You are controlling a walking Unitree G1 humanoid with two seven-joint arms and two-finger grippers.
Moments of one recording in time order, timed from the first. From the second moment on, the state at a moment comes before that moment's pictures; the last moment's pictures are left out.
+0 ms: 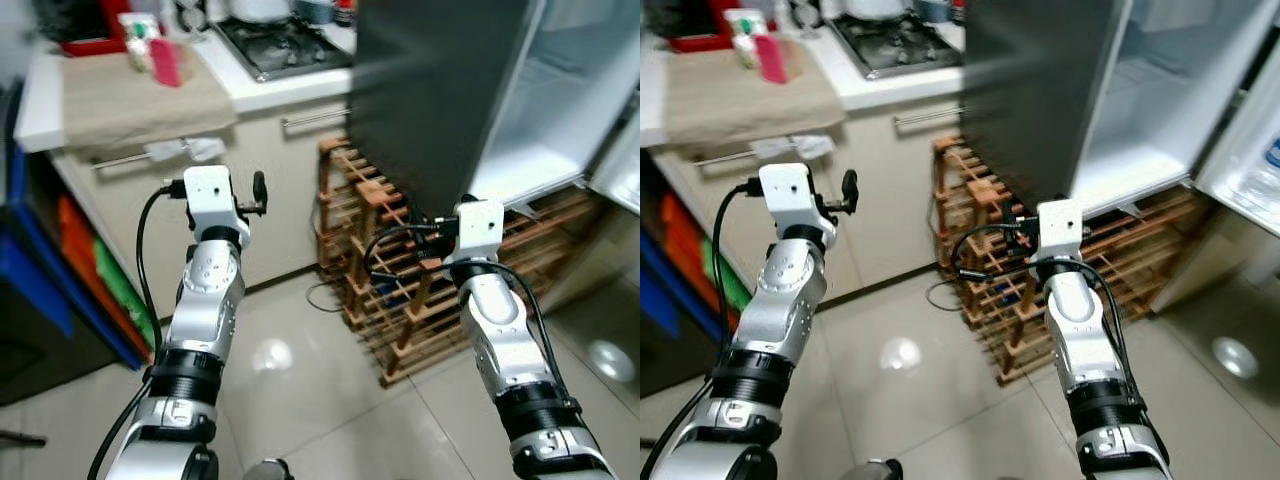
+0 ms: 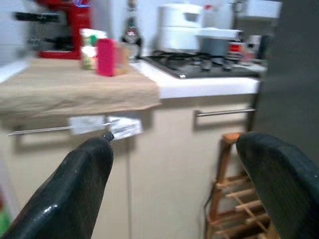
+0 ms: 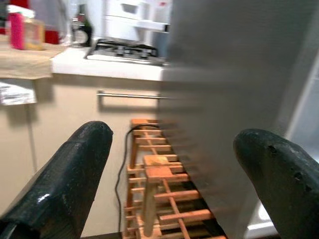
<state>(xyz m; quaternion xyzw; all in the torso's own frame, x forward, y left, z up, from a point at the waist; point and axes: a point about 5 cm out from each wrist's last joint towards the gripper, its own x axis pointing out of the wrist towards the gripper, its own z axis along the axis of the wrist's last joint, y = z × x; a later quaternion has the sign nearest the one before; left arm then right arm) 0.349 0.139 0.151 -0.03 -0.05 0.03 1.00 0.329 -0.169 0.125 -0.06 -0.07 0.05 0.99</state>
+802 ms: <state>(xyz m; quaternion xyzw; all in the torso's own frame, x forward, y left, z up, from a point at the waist) 0.347 0.130 0.149 -0.02 -0.06 -0.02 1.00 0.327 -0.179 0.123 -0.07 -0.06 0.00 1.00</state>
